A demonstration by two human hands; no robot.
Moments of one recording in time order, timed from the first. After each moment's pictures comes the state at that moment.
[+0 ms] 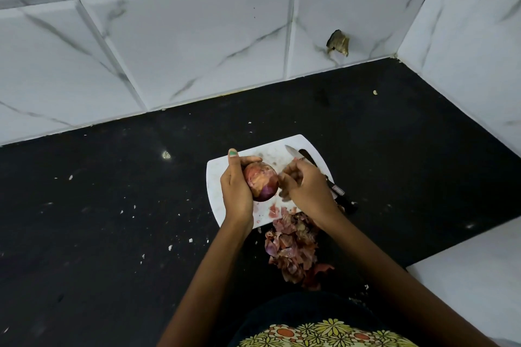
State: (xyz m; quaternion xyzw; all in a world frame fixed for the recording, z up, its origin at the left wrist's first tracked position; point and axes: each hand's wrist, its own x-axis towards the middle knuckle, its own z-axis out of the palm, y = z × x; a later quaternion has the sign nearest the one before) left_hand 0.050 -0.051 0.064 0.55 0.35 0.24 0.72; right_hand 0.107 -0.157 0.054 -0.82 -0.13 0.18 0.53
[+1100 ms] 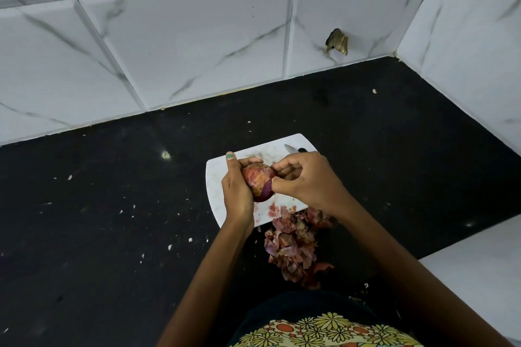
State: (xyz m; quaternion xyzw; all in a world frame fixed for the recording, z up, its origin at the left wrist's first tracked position) left_hand 0.051 -0.050 0.056 0.54 0.36 0.21 0.73; right_hand 0.102 -0.164 0.107 -0.83 -0.24 0.18 0.47
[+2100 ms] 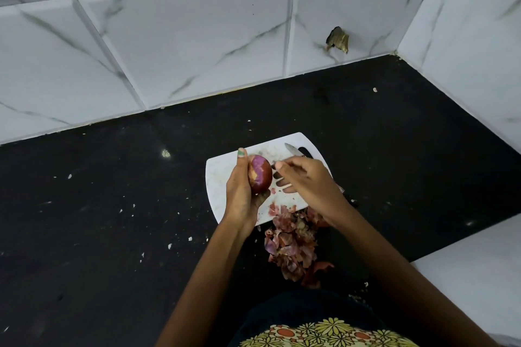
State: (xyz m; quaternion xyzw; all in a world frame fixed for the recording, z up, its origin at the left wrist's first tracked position) left_hand 0.048 -0.049 0.057 0.46 0.33 0.10 0.82; right_hand 0.105 -0.165 0.084 -0.80 -0.18 0.23 0.53
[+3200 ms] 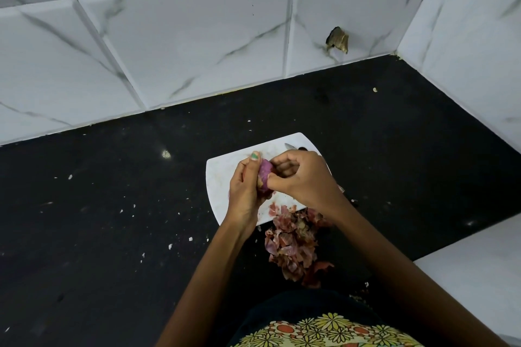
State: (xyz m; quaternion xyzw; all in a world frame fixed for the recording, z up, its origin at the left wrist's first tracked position) left_hand 0.047 -0.052 0.052 0.51 0.27 0.13 0.80; right_hand 0.101 -0.155 0.097 -0.83 -0.21 0.15 0.50
